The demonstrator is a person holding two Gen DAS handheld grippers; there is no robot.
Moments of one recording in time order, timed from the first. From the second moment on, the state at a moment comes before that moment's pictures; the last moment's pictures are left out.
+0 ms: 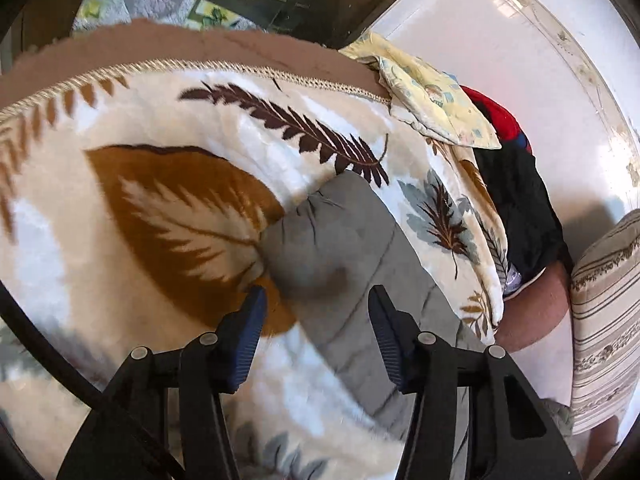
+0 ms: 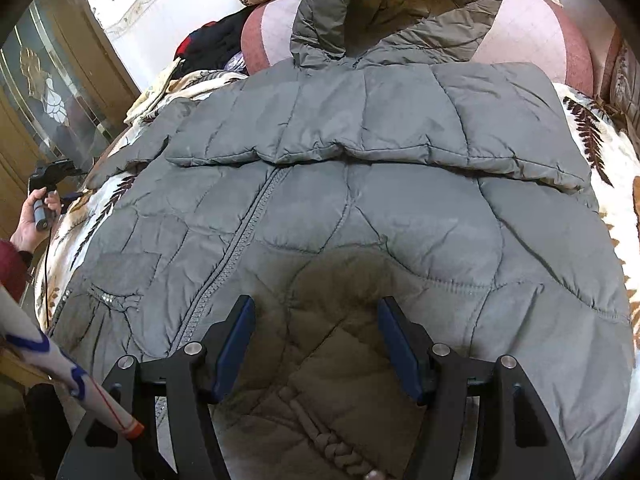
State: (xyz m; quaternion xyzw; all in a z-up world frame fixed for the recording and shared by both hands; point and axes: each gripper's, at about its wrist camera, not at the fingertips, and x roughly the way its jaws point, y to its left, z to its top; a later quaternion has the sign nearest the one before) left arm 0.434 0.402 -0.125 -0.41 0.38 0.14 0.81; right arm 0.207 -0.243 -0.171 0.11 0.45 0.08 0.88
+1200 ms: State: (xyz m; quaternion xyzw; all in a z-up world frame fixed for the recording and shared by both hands) left arm 0.339 -0.046 0.084 -0.12 0.32 -0.21 0.92; right arm 0.159 -0.344 -0.097 0.25 0.29 -0.01 0.92
